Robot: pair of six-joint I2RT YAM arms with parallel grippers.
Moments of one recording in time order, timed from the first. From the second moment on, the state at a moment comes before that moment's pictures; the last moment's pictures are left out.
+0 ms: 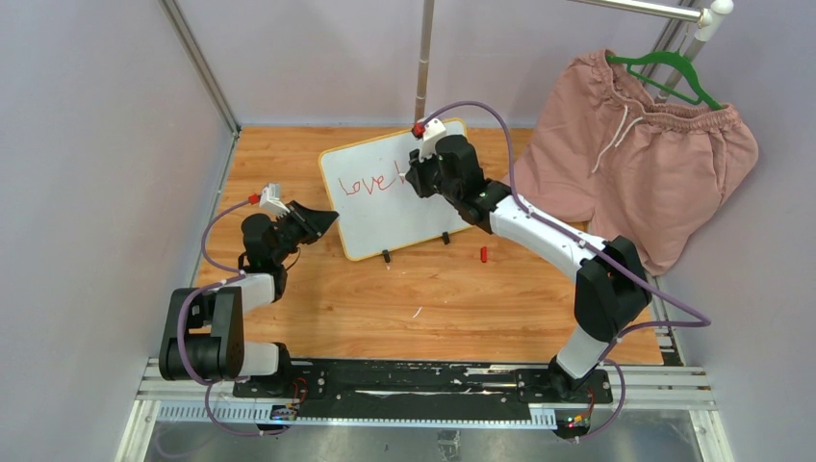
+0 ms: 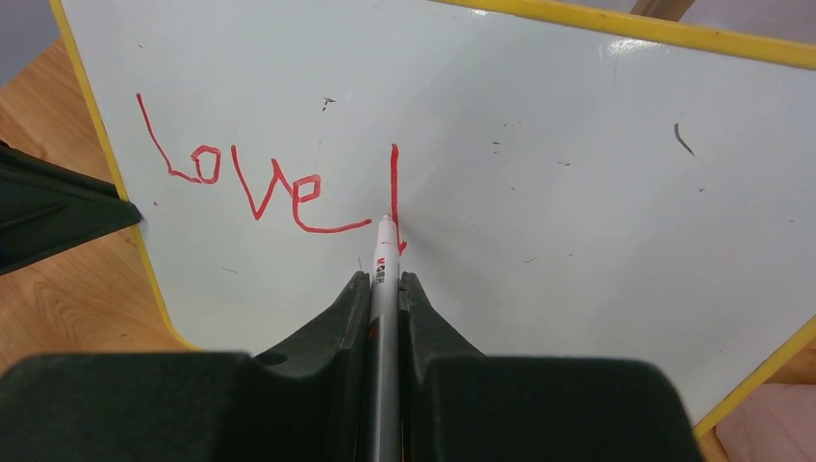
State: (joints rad) left arm 0.05 1.34 0.35 0.85 0.53 -0.79; right arm 0.69 1.66 1.35 -0.02 0.01 0.07
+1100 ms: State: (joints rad) left arm 0.04 1.34 0.35 0.85 0.53 -0.79; right arm 0.66 1.69 1.40 -0.06 0.04 0.08
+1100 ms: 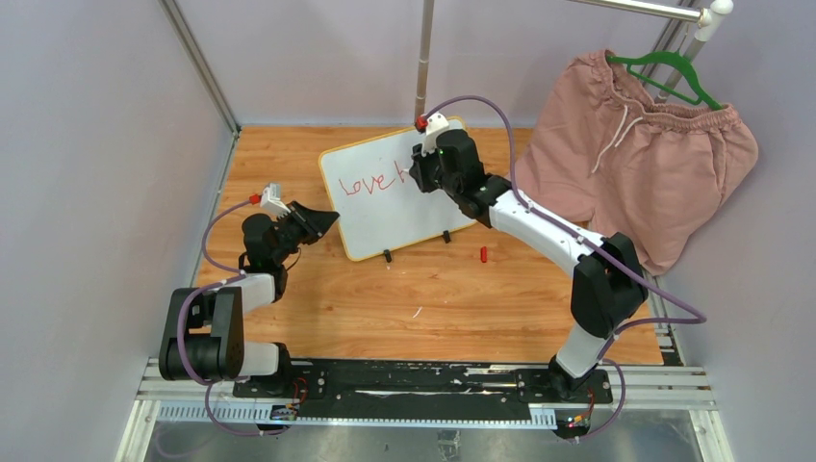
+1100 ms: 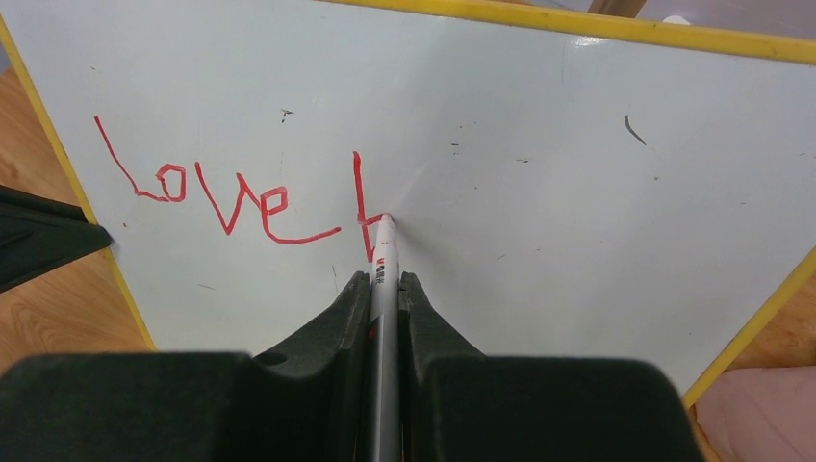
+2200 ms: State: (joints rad) left arm 0.04 1.34 0.35 0.84 0.53 -0.79; right arm 0.65 1.61 1.30 -0.03 0.06 0.10
